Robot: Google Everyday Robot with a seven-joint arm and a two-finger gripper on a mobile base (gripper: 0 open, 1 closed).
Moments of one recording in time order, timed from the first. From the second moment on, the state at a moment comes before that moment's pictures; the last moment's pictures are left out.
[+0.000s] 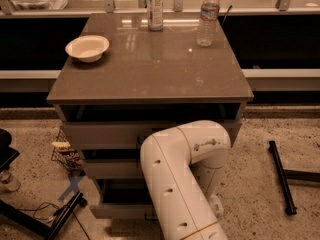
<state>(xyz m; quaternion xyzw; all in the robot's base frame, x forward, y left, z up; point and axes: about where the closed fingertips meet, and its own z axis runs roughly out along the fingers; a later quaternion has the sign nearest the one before) 0.606 -0.153 0.223 -0.65 0.66 -0.23 0.30</state>
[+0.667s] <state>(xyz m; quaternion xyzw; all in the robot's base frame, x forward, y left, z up) 0.596 -0.149 0.161 -0.64 0.70 -0.16 0.26</state>
